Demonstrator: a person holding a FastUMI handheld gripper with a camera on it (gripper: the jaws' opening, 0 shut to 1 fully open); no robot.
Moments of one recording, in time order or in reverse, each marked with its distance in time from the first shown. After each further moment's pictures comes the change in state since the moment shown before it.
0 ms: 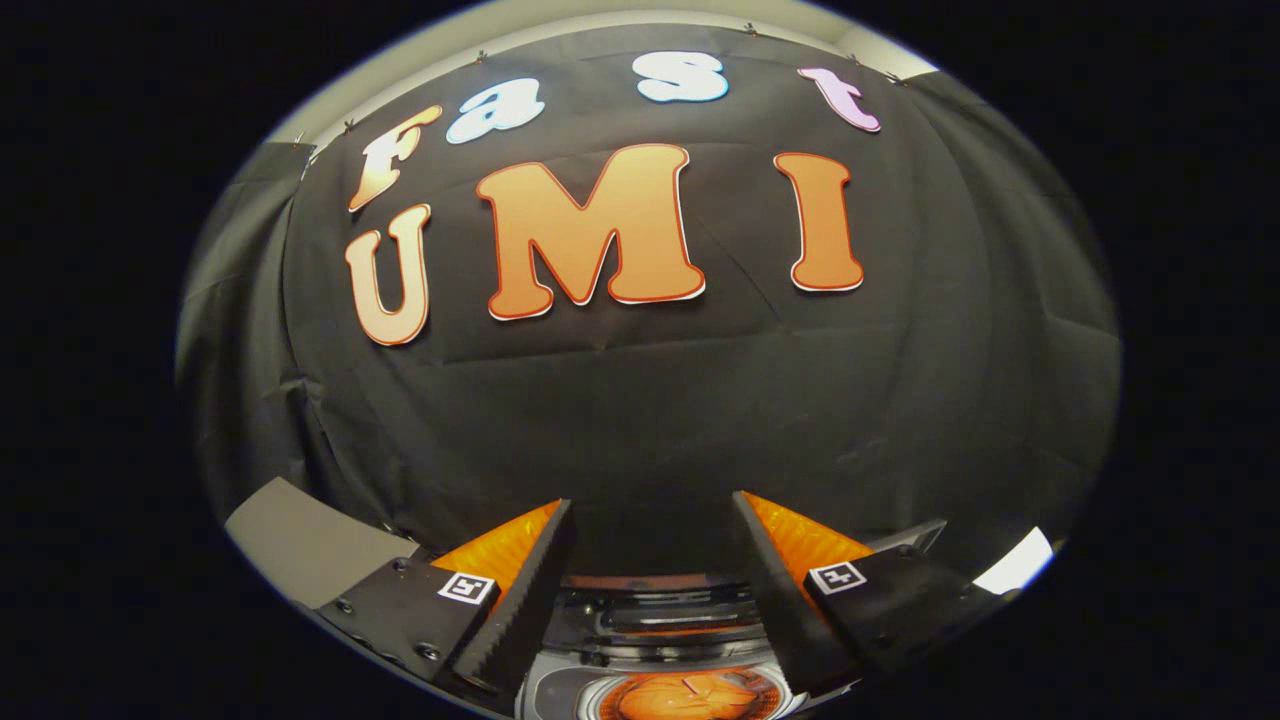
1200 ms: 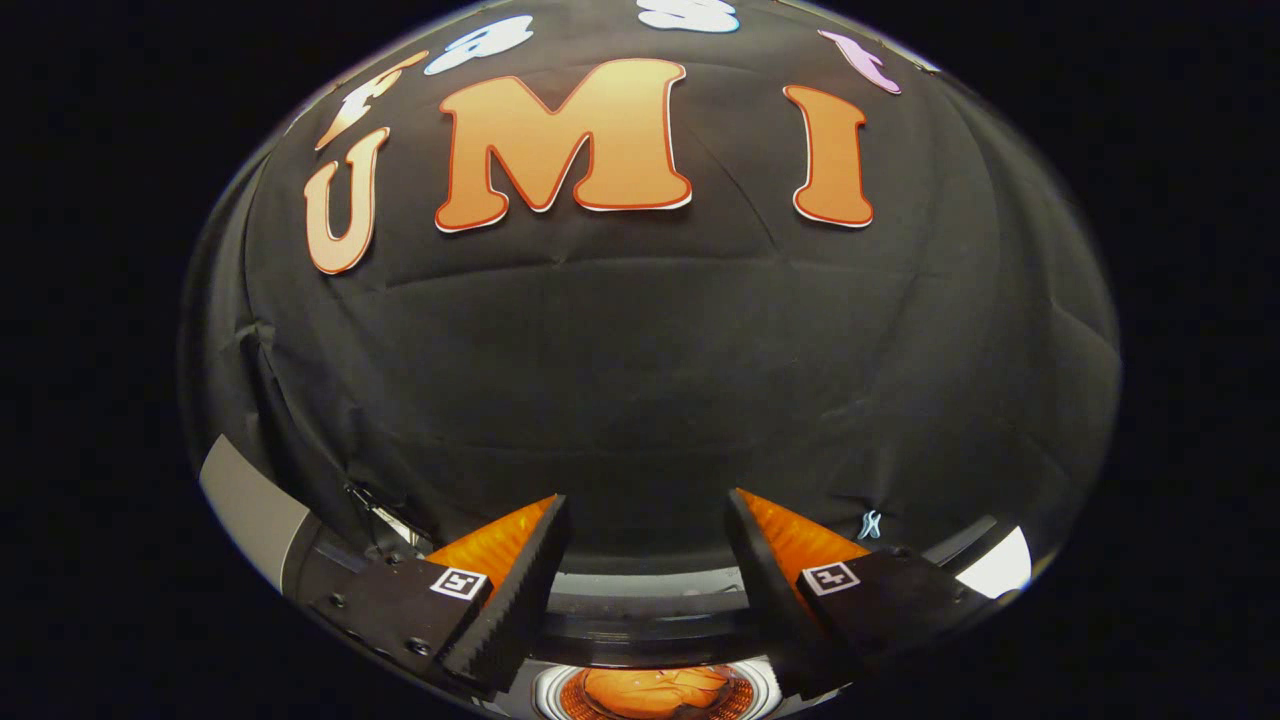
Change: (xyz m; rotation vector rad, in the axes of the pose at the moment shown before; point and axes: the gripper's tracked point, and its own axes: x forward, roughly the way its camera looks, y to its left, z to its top) arm 0.056 -0.027 -0.059 -0.032 0.203 -0.071
